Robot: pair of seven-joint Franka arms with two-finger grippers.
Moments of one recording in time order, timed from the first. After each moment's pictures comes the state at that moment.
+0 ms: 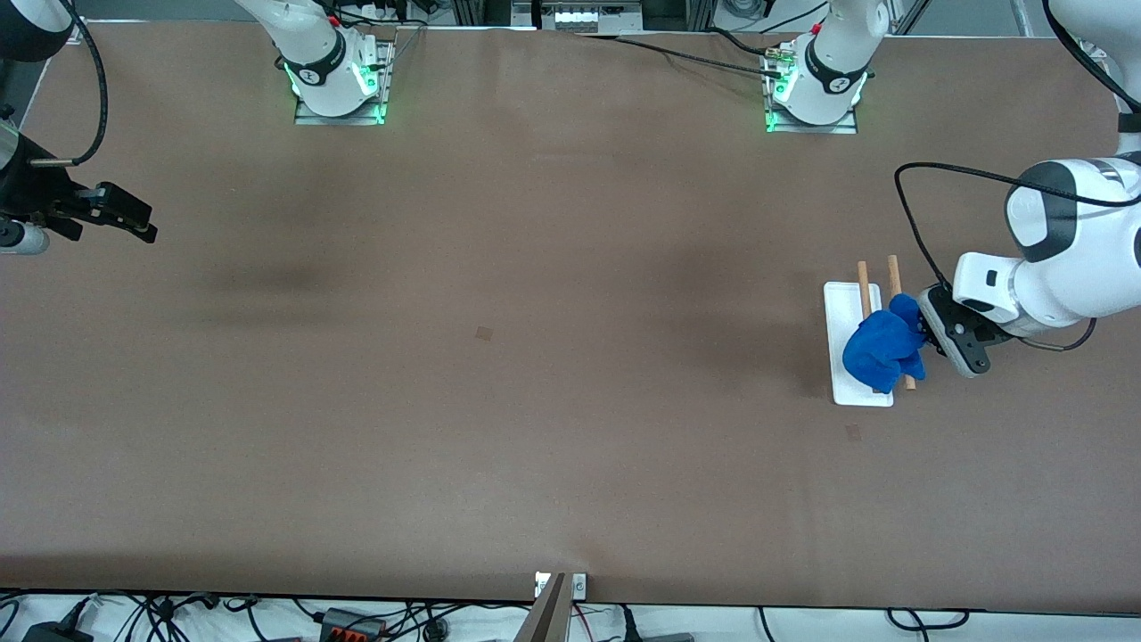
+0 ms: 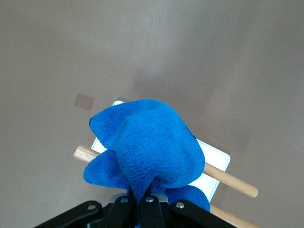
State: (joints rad) left arm 0.26 0.29 -0.19 -1.89 -0.08 2.12 1.23; right arm -0.02 -0.03 -0.03 -1.75 -0.02 1.74 -0.03
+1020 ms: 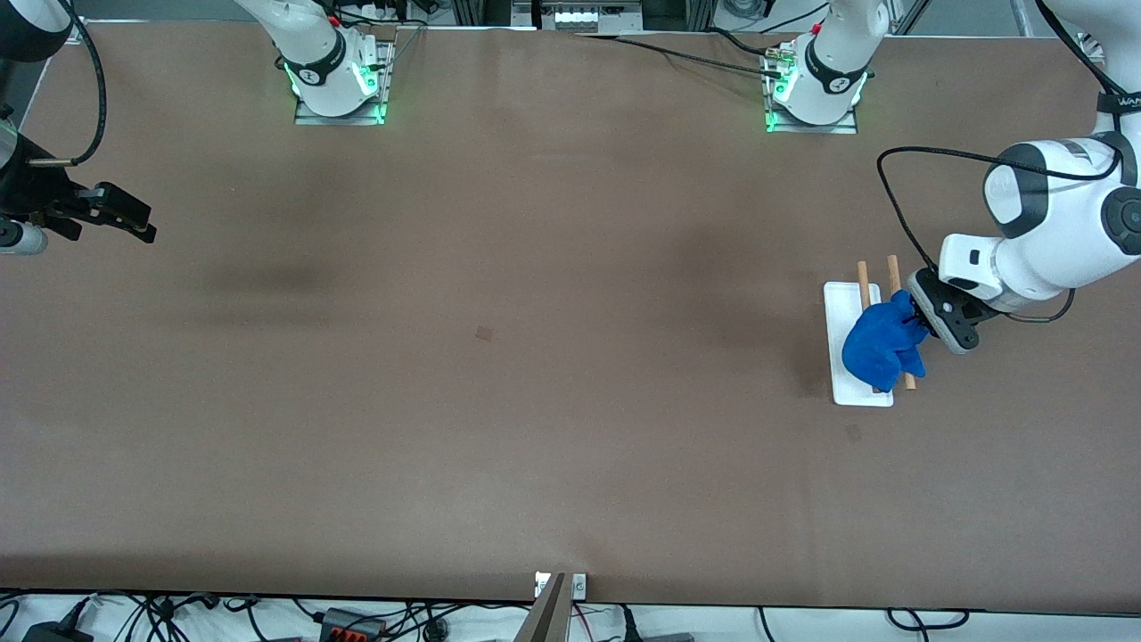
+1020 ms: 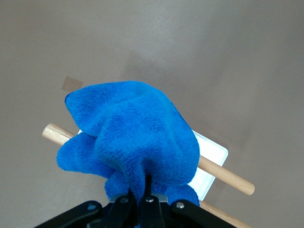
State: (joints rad) left arm 0.28 0.20 -0.19 -2.08 -0.08 2.27 1.22; right arm -0.02 -0.03 -0.03 -1.75 -0.02 1.74 -0.03
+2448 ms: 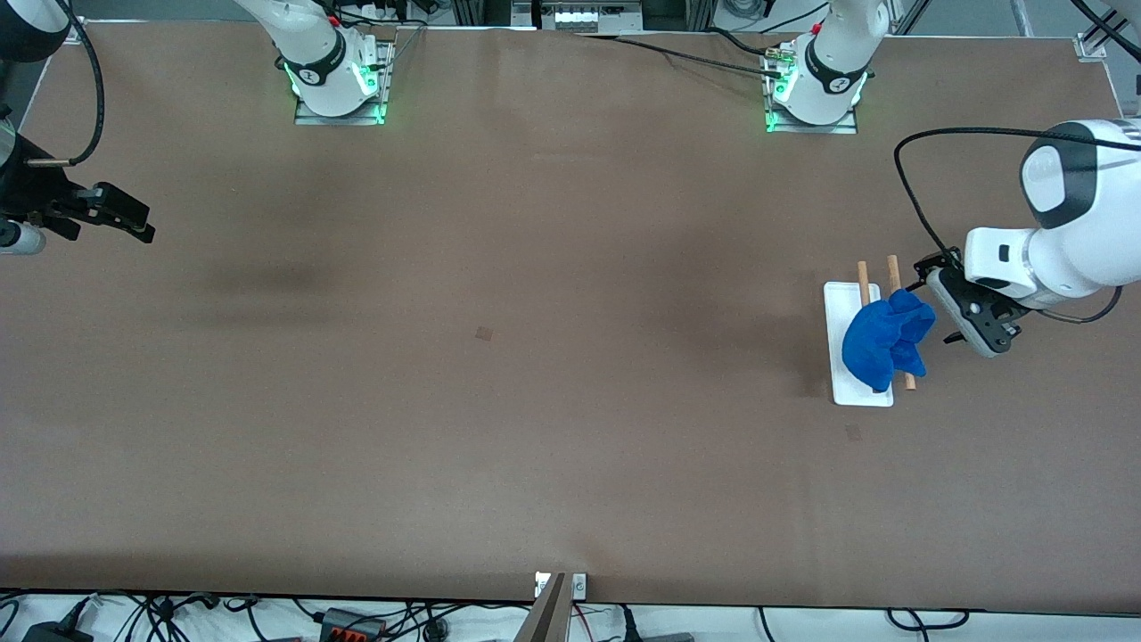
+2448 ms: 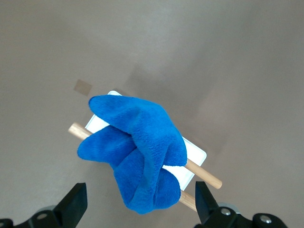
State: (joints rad) left arm 0.28 0.19 -0.21 -1.90 -0.08 2.01 1.07; right arm -0.02 -0.03 -0.03 -1.75 -0.02 1.74 -0.03
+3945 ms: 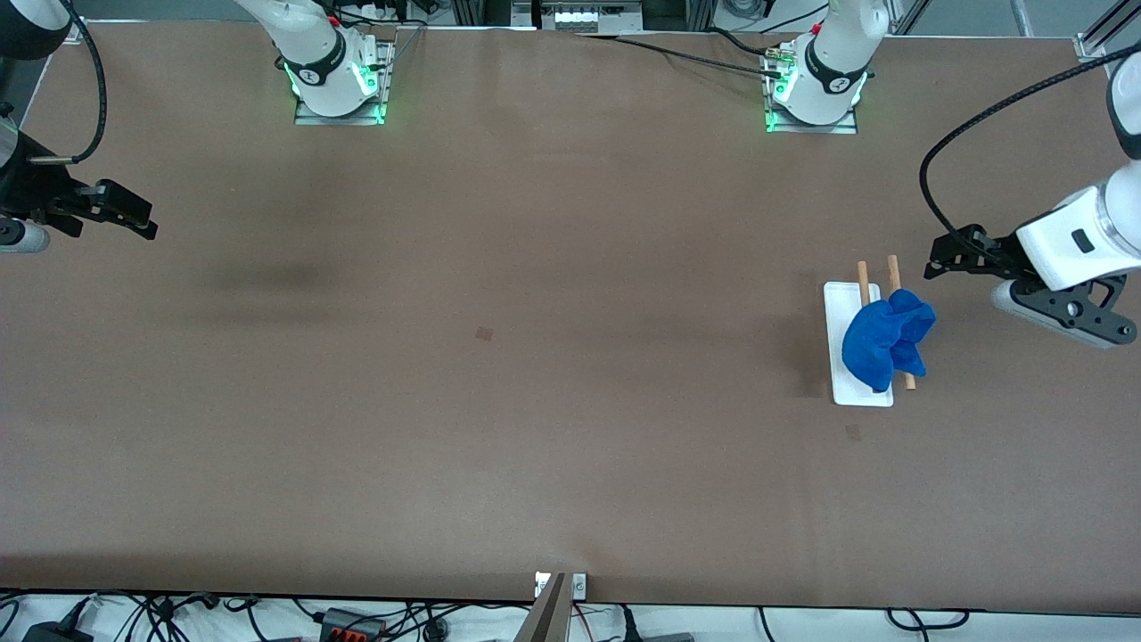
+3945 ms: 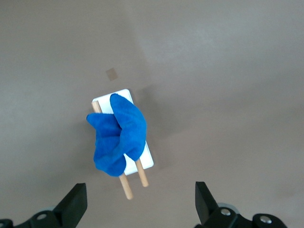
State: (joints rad) left arm 0.05 0.18 -0.07 -1.50 -0.07 1.60 0.26; right arm -0.02 -0.03 -0.03 -1.75 -0.02 1.72 -0.03
